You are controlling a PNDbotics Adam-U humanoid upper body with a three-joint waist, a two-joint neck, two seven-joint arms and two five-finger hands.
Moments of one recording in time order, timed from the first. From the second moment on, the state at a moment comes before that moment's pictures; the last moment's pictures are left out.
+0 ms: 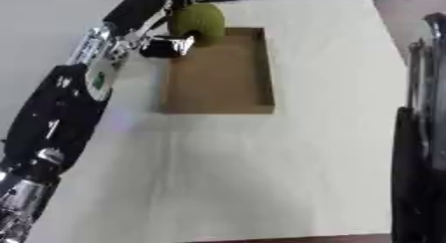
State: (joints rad) left arm -1.10 0.21 -0.03 -0.98 -1.17 -0.46 0.05; right arm -0.88 -0.08 0.01 -1.98 0.37 -0.18 -0.22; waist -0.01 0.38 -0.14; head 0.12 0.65
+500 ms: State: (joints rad) left arm -1.09 0.21 -0.04 -0.94 -1.24 -0.55 -0.03; right arm -0.87 -0.08 0.01 -1.98 0.37 -0.19 -0.23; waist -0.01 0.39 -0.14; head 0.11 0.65
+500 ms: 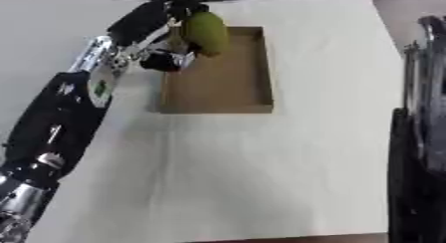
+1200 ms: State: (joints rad) left arm -1.06 0.23 0.02 -1.00 -1.06 -0.46 0.10; right arm -0.86 -0.08 0.01 -1.98 0.38 -0.19 -0.25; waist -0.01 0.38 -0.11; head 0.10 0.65
